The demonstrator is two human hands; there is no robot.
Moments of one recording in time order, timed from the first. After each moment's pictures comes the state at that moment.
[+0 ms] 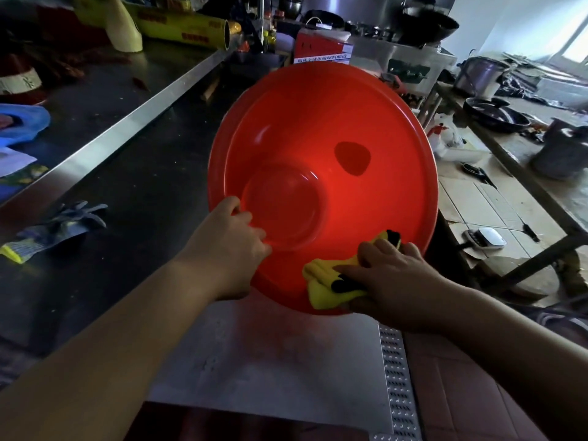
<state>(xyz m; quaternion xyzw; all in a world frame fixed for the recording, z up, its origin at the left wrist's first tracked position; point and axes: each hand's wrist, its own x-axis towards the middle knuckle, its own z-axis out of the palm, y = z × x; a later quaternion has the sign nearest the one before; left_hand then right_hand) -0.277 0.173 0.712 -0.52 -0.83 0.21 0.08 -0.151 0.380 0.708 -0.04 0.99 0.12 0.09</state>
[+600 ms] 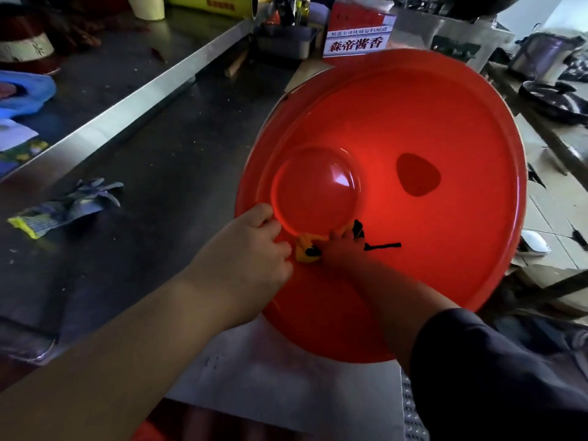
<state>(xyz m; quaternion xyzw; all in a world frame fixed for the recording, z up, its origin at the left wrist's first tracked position) -0.272 0.178 0.704 -0.59 -0.78 0.13 0.17 -0.310 0.401 0.563 0.11 0.94 0.07 0.30</state>
